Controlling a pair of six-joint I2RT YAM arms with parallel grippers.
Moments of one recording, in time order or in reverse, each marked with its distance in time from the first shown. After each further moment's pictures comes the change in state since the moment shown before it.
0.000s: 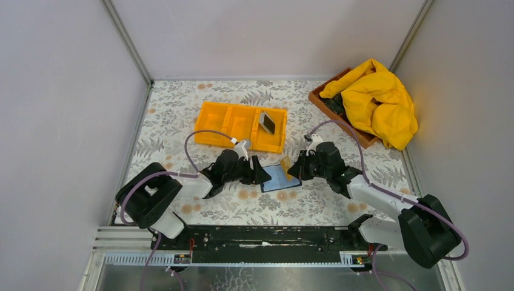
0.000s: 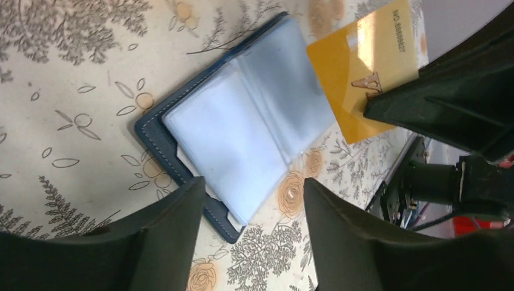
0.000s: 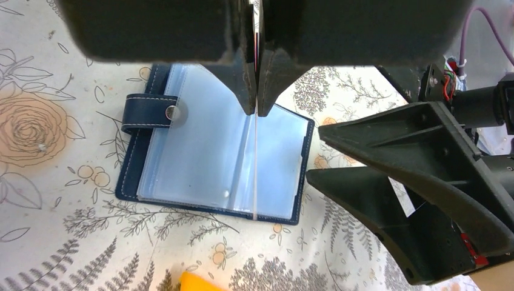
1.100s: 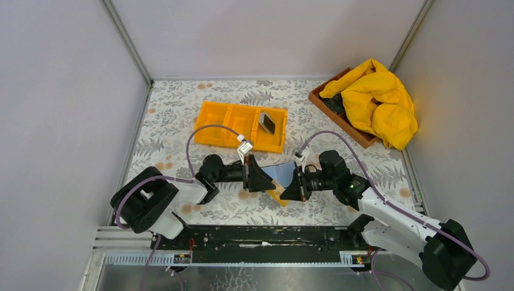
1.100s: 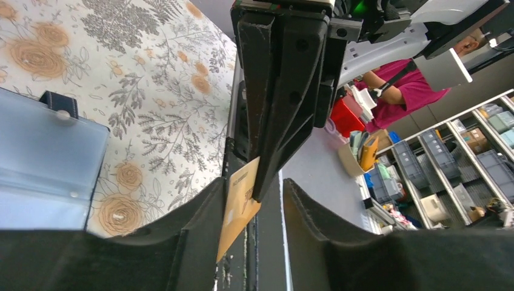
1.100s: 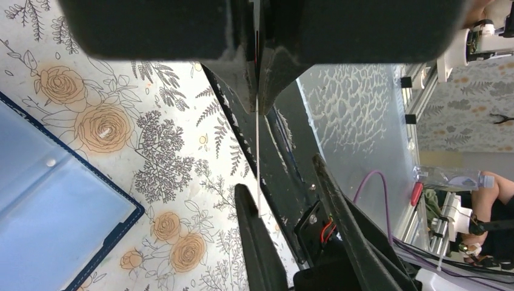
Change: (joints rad) left arm 0.005 -0.072 -0.103 0.640 0.511 -0.106; right arm 0.110 -0.275 -0.022 -0.164 -0.436 -0.060
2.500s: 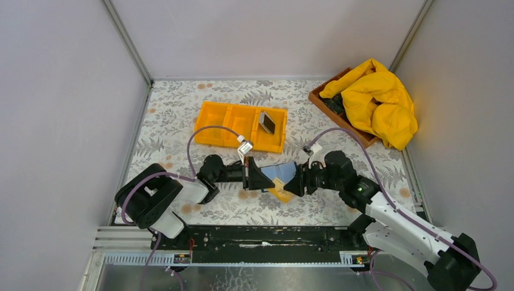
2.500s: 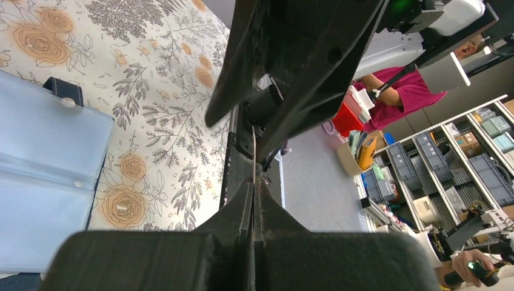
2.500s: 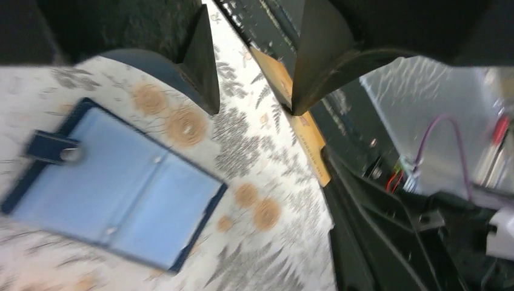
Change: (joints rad) left arm 0.010 0.046 -0.005 0.042 0.019 -0.020; right arm 0.014 -0.082 0.031 -0.116 0.237 -0.042
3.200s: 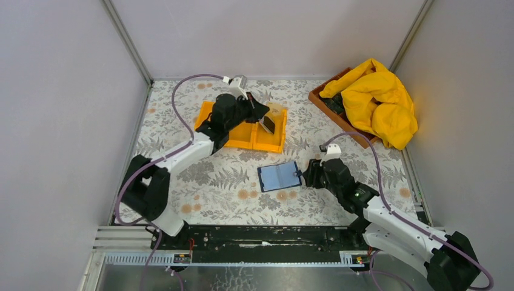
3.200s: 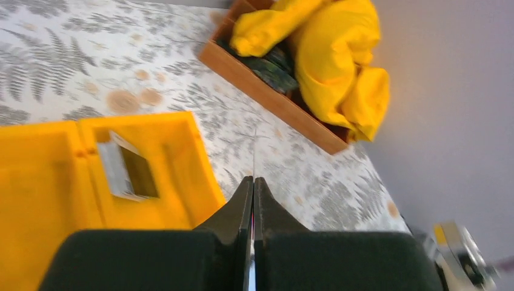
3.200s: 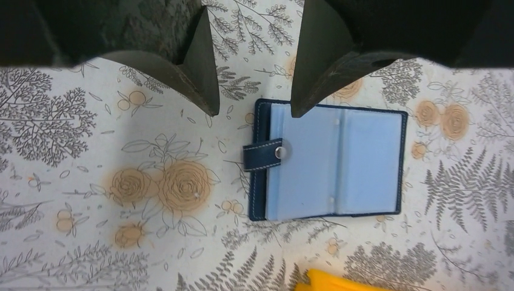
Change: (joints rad) left arm 0.148 0.007 0.681 -0.896 -0.646 0.286; right arm -0.008 -0.042 -0.106 0.019 0.687 0.041
